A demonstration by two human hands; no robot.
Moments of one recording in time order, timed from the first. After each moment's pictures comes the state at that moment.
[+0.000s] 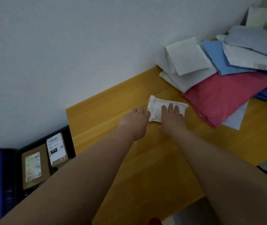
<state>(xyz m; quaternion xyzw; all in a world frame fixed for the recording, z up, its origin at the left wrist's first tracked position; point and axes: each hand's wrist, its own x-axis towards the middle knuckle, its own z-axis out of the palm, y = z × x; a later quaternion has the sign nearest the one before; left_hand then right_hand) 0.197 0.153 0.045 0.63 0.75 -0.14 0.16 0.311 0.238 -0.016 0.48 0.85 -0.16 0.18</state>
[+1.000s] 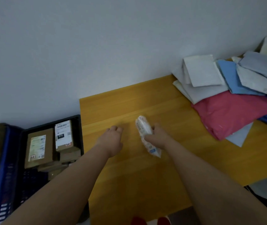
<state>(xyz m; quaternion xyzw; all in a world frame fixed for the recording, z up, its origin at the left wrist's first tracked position) 0.145 0.029 0.024 0.47 0.84 -0.08 0.26 0.284 0.173 -0.003 0.44 0.72 -0.53 0.11</state>
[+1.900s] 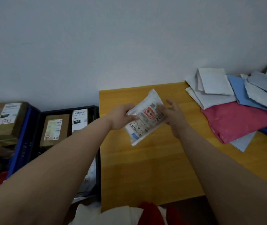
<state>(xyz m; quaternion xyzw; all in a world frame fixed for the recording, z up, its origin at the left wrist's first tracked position) 0.123 -0.022 0.105 0.44 0.78 0.27 0.35 0.270 0.136 0.063 0.39 0.60 -0.68 -0.16</state>
